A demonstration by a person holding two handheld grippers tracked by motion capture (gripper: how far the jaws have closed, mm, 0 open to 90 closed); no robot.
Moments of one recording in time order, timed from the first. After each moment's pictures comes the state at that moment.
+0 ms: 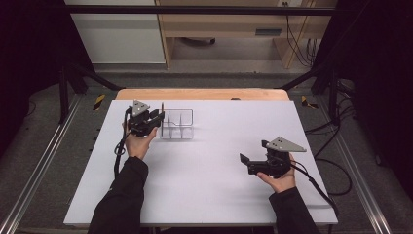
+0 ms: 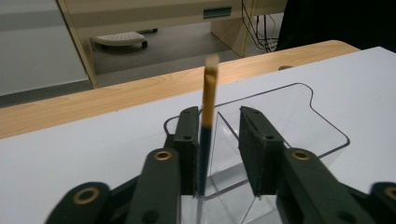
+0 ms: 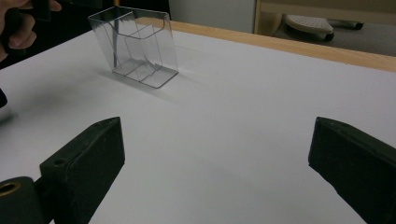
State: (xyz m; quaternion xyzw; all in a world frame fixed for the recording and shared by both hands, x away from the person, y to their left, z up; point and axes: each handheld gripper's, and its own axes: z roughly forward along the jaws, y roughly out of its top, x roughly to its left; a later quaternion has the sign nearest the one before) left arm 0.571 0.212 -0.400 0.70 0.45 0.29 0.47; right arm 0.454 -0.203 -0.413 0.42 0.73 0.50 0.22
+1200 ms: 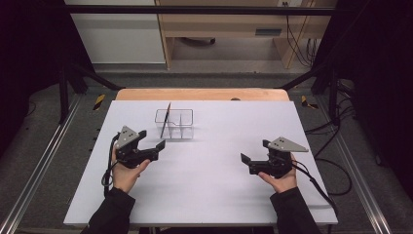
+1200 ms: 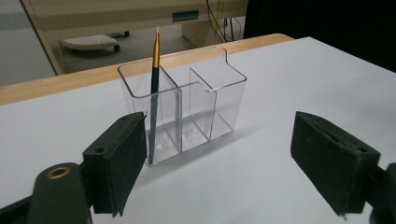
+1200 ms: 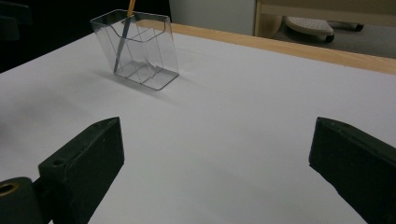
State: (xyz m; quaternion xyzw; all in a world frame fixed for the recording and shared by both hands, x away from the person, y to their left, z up) left arm 0.474 0.223 -0.403 0.72 0.41 0.25 0.50; right arm 0.453 -0.205 -0.411 0.41 0.73 0.50 0.22
